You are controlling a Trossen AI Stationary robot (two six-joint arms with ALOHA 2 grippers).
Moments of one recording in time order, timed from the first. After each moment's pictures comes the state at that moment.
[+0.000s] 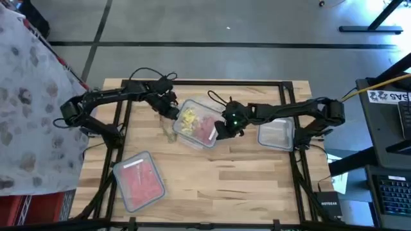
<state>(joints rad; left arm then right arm) 0.58 1.43 0.94 -0.68 0.45 -0.40 -0.18 1.57 0.88 -0.14 -0.49 1.23</state>
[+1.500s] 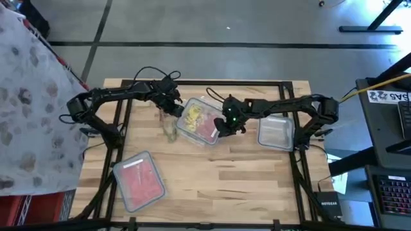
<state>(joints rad) 0.58 1.52 0.95 -0.53 0.38 -0.43 -0.26 1.65 0.94 -0.31 -0.51 1.12</state>
